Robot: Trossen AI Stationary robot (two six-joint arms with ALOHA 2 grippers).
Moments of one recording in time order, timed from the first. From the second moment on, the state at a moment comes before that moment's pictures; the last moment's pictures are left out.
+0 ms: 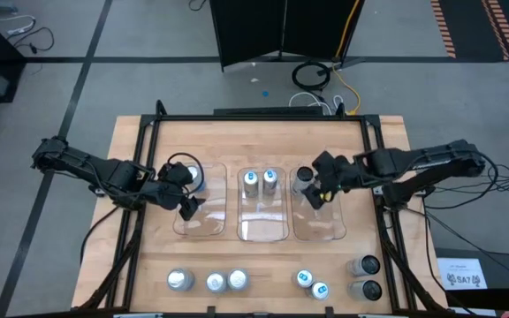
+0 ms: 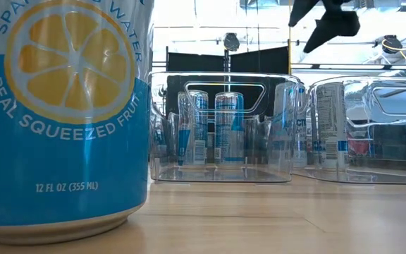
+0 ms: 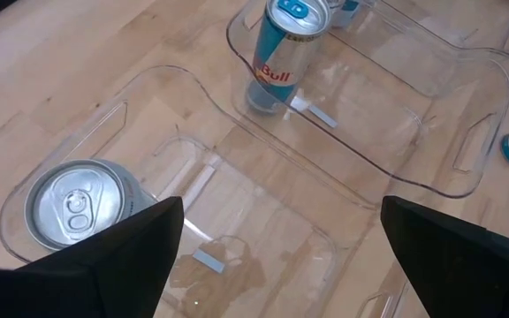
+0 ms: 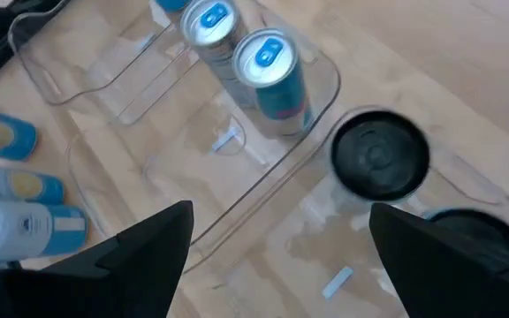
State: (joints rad) left arm -0.34 1.06 1.02 -0.95 -0.42 -0.88; right arm 0.17 1.23 1.23 -0.97 0.26 0.90
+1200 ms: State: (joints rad) left arm -0.52 1.06 1.02 -0.88 -0.32 -0.94; right arm 0.75 1.24 0.75 -0.44 0.82 1.13
